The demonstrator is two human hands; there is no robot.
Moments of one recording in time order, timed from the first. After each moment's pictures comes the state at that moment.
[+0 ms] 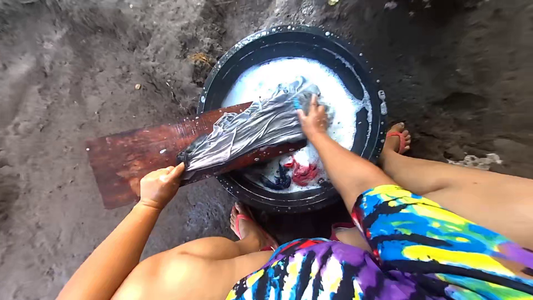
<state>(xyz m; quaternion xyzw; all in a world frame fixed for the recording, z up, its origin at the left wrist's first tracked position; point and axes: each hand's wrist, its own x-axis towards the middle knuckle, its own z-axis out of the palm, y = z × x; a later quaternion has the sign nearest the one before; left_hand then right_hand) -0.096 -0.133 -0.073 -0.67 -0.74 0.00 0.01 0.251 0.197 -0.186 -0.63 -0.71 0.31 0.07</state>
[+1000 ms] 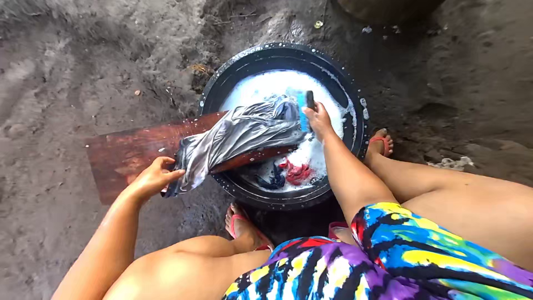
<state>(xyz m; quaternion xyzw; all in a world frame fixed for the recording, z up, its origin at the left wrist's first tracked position) -0.087 -0.107 -0.019 -0.28 -0.86 -0.07 -0.42 0.292 0.209 -0.162 -0.56 -0.55 0.55 0.28</state>
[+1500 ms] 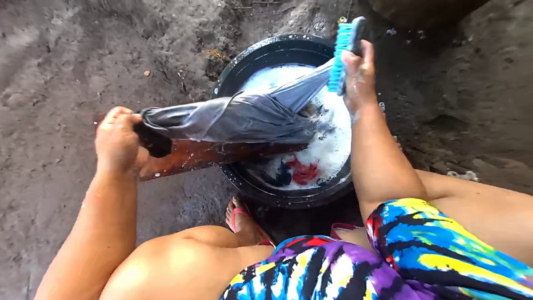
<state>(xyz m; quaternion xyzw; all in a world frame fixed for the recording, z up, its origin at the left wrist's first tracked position) -0.087 -0.077 0.031 -0.22 -0.76 -0.55 -0.25 0.262 0.259 -0.065 -0.41 -0.60 0.53 0.44</state>
